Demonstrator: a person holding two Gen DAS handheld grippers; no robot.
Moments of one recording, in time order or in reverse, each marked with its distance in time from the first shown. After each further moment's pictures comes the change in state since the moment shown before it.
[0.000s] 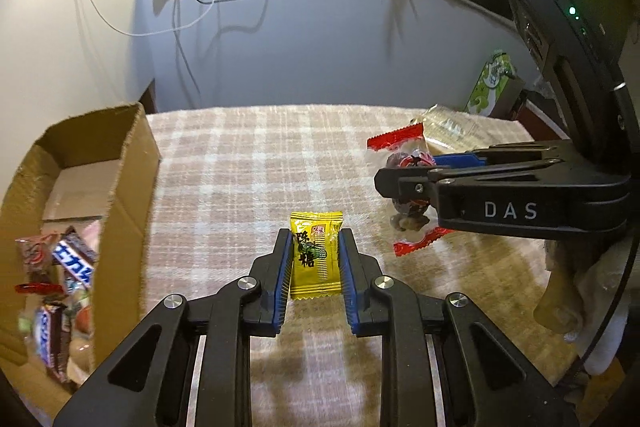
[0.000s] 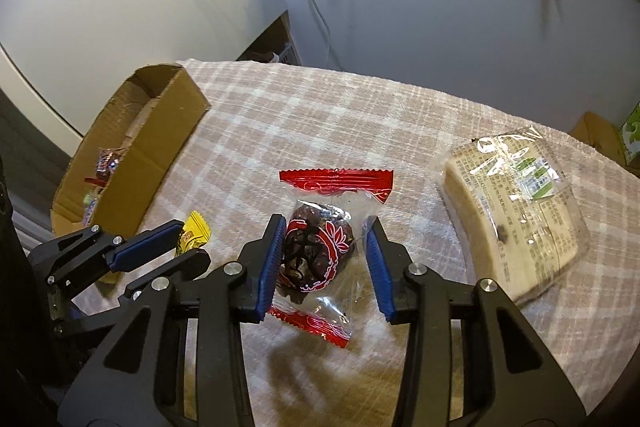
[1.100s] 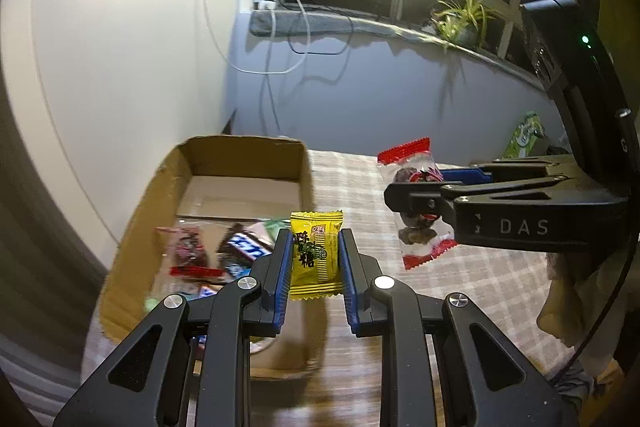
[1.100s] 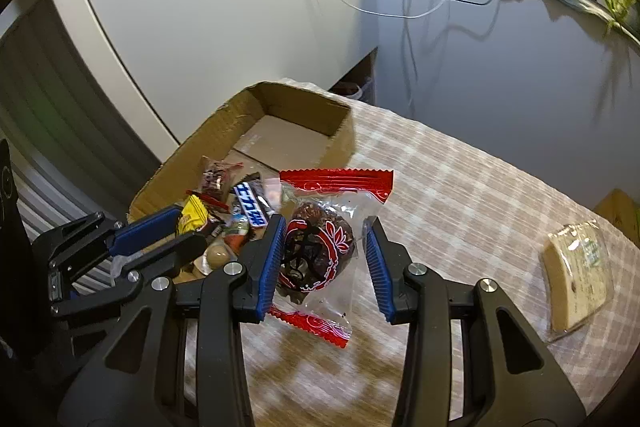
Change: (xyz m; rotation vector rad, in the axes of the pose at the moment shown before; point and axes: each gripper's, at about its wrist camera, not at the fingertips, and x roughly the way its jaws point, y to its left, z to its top) left arm -0.104 0.102 -0.021 -0.115 -0.167 0.117; right arm -0.022 0.154 0.018 -0.202 -0.084 0.085
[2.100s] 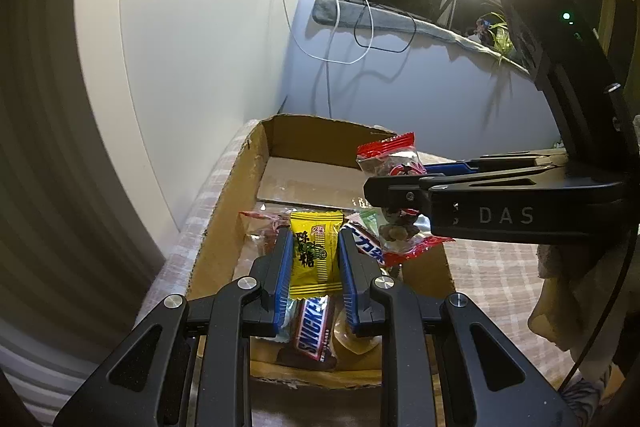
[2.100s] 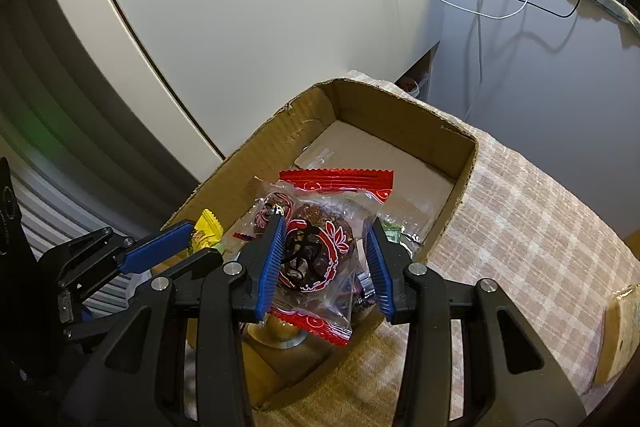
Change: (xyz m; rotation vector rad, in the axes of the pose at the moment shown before) left arm 0.011 0.078 -0.010 -0.097 0.020 0.078; right arm 0.082 0.069 0.045 -0.075 0.073 0.085
